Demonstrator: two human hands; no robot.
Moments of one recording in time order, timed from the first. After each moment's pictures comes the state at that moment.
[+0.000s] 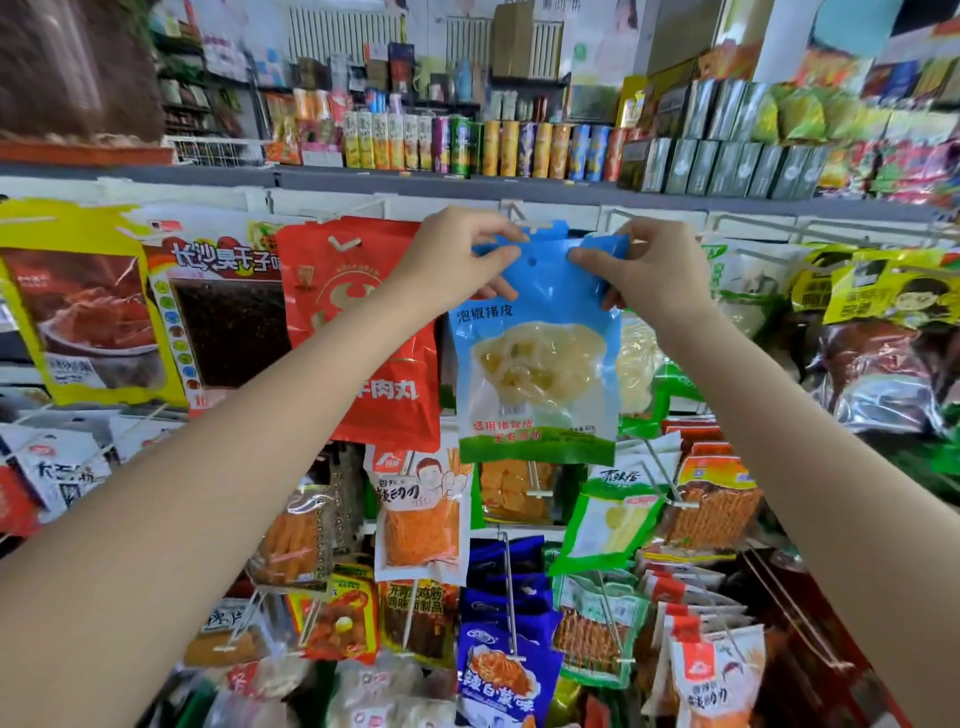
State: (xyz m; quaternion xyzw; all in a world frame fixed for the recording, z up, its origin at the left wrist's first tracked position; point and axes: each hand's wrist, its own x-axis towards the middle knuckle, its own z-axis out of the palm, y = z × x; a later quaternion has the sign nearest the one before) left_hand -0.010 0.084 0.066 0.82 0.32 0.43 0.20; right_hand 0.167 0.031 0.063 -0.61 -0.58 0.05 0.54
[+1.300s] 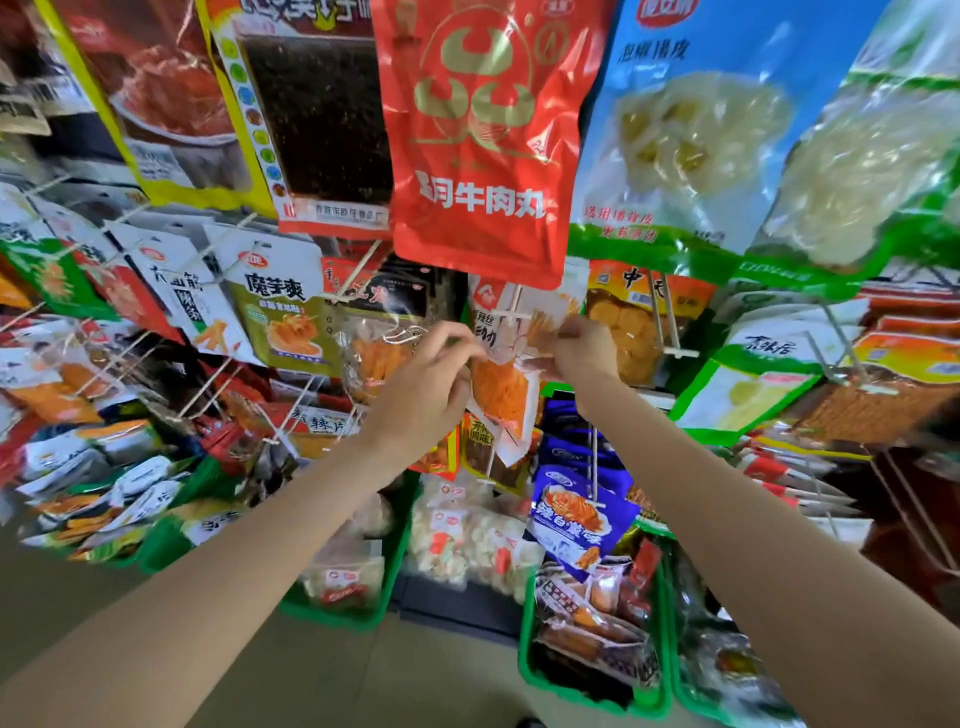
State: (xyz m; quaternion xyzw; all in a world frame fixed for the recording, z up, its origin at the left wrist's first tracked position) left_hand -0.132 0.034 -0.183 0.84 0.45 0.30 0.08; right_hand 0.045 0.080 -0.179 -0.67 -0.42 0.44 0.42
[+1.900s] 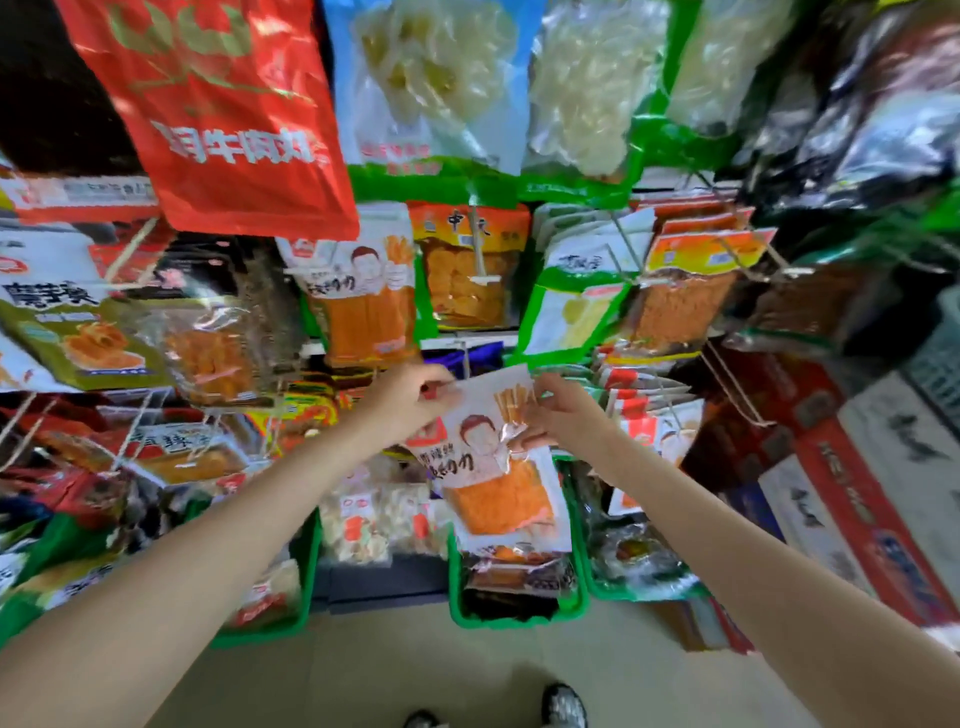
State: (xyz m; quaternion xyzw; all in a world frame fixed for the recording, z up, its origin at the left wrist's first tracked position) left_hand -0.018 0.018 -0.224 0.80 0.43 0.18 0.38; right_hand 0.162 -0.055 -0.216 -0.64 -0.42 0.52 0.37
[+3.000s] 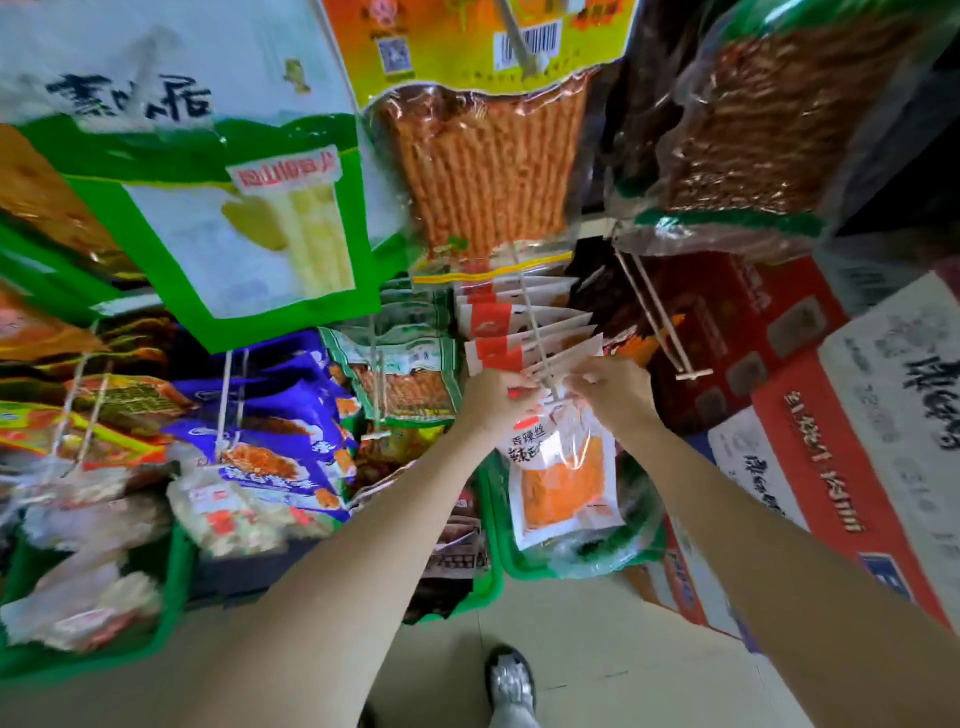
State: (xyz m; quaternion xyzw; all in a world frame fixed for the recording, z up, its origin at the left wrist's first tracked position) left_hand 0.363 0.014 -0.461 0.69 0.51 0.11 0.51; right_hand 0.499 -0.039 -0.458 -0.82 -0.41 0.30 0.26
